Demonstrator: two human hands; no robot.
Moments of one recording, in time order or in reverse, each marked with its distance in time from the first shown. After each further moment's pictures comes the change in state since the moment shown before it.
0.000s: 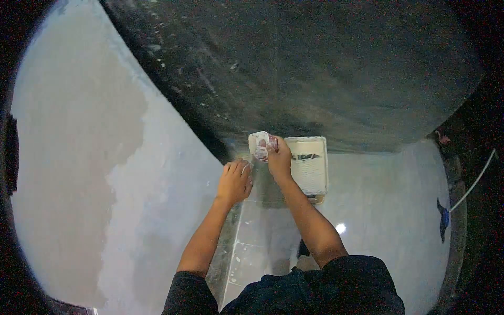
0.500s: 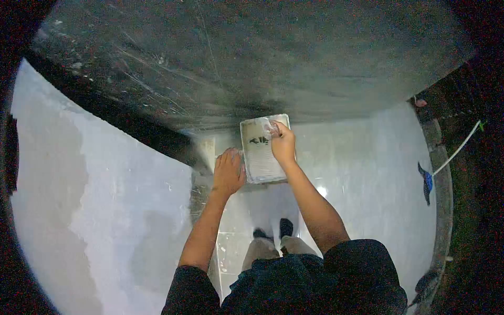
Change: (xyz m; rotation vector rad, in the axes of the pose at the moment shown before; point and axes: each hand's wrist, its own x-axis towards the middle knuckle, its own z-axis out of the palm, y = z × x) left_hand 0.089 0.030 0.149 -0.133 -0.165 -0.086; right_hand 0.089 0.096 -0.131 -0.219 0.165 0.076
